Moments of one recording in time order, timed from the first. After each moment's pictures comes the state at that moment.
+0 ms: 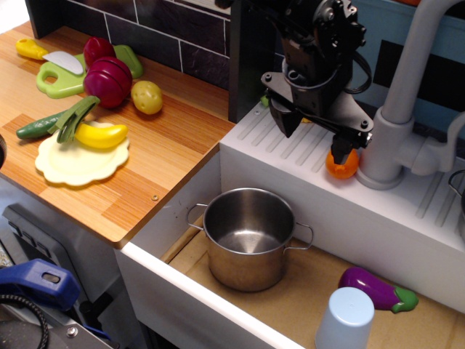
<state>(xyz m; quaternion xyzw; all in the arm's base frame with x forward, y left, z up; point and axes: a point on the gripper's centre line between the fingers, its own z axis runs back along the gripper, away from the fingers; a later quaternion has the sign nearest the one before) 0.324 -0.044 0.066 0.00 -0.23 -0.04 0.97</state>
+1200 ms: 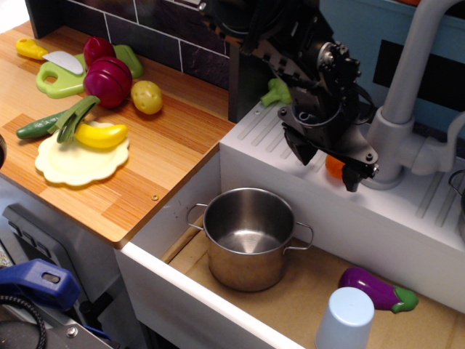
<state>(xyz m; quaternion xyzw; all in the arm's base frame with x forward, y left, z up) 0.339 -0.052 0.025 -0.04 -0.24 -0.07 0.97</state>
